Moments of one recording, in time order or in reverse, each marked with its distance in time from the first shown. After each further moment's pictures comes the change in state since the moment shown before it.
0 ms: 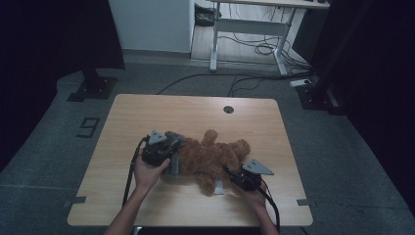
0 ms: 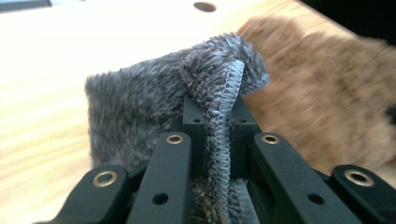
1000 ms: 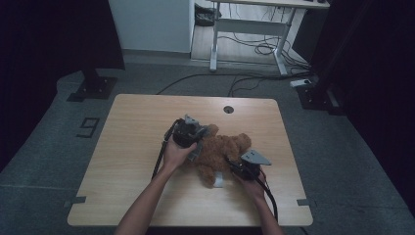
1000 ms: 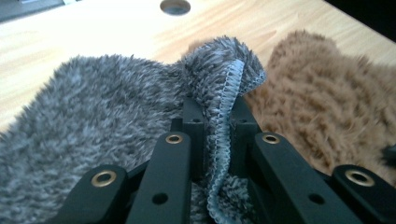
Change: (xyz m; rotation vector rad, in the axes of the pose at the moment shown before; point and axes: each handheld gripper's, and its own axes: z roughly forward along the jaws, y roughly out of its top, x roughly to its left) left arm -0.020 0.040 0.087 0.130 -0.018 0.067; right arm -0.020 0.013 0.022 -0.004 -0.032 -0.037
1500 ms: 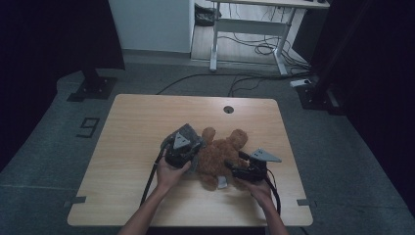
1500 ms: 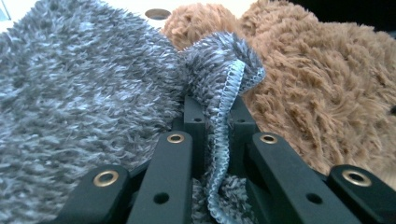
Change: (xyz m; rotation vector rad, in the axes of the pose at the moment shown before) left arm -0.022 -0.062 -0.030 -0.174 -0.022 0.032; right arm -0.003 0.021 -0.028 0.075 0.082 0.185
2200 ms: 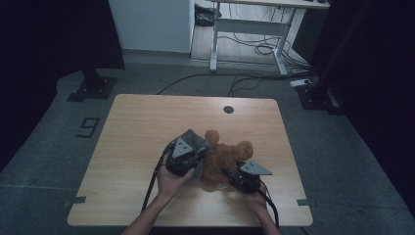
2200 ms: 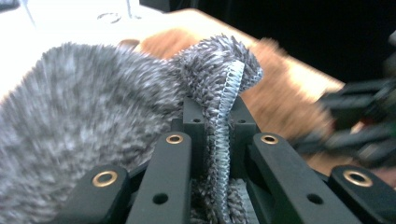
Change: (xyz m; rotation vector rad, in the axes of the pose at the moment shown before) left arm -0.047 0.036 -0.030 -0.077 -0.092 0.032; right arm 0.025 -0.034 0.003 0.004 -0.025 -0.147
